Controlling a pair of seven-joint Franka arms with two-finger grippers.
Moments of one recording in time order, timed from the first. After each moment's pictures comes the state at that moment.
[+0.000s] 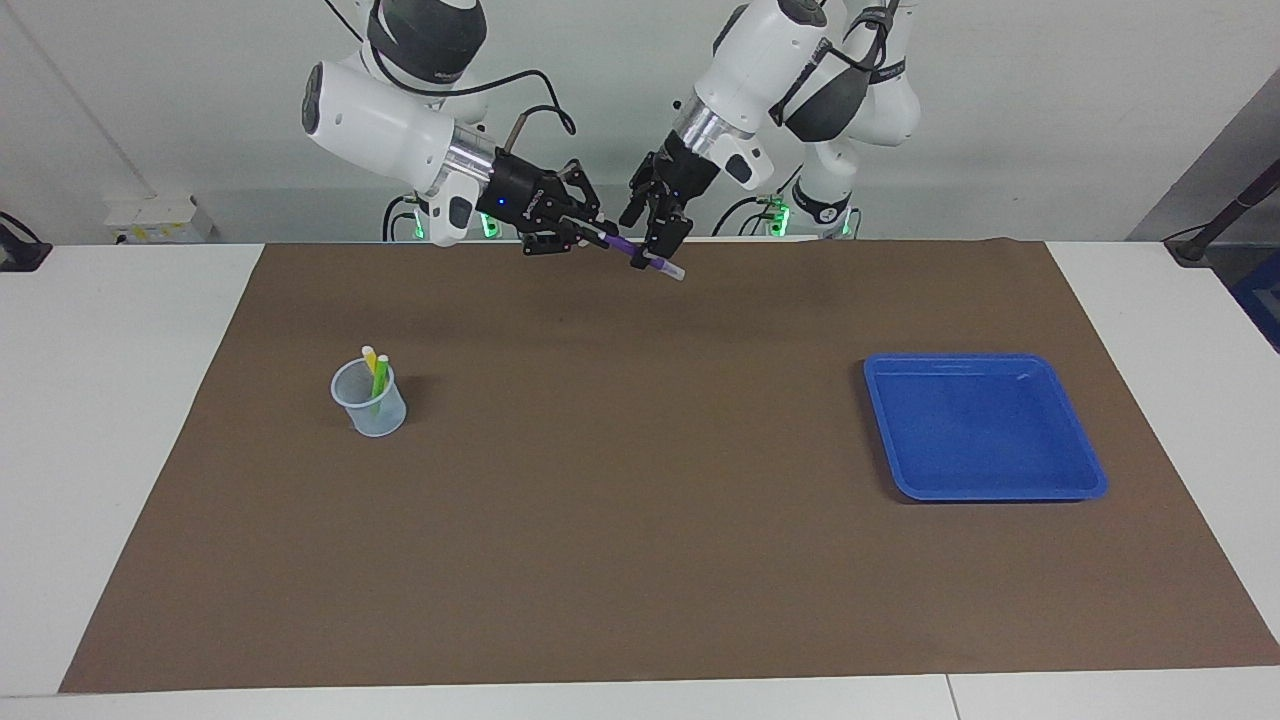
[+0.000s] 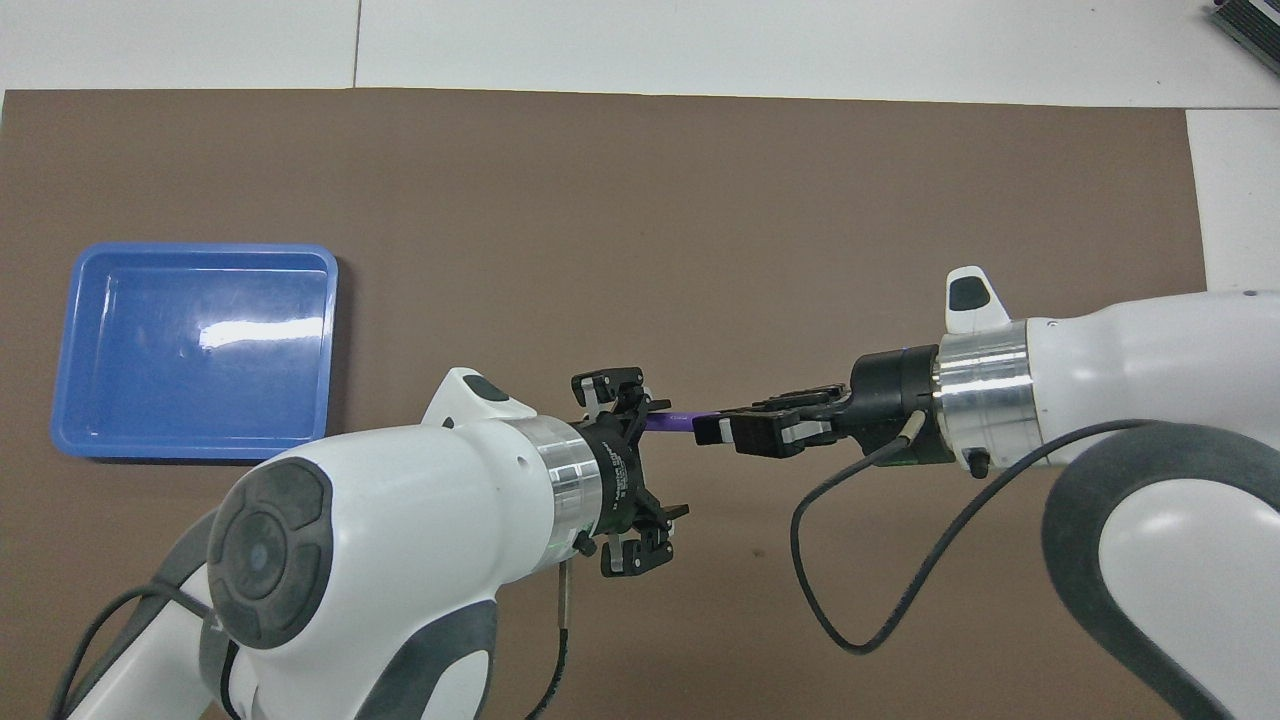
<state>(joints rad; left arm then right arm) -0.60 -0.13 -0.13 -1.99 -0.45 2.26 -2.17 0.23 -0.15 0.06 -2.02 1.00 1.93 -0.33</state>
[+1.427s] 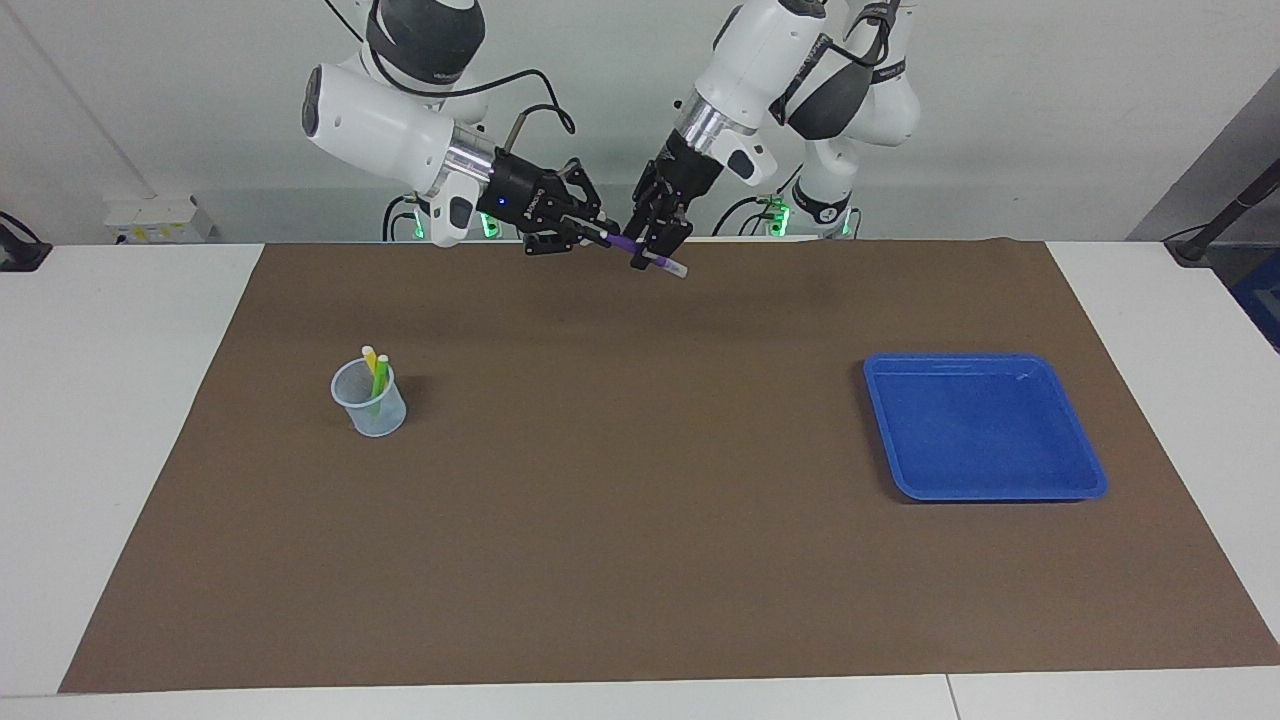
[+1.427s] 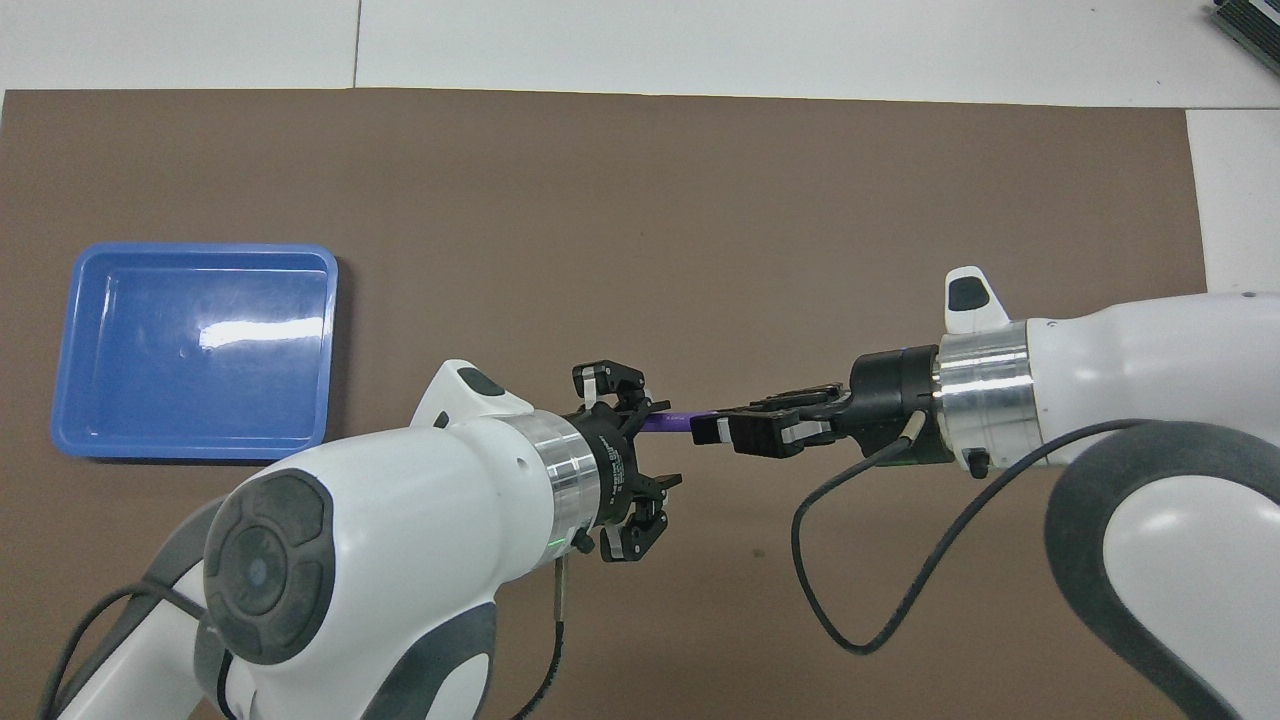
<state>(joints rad) -0.60 -0.13 -0.12 -1.99 -0.39 2.28 -2.17 0.23 -0.15 0.06 -2.03 1.02 1.93 -0.34</state>
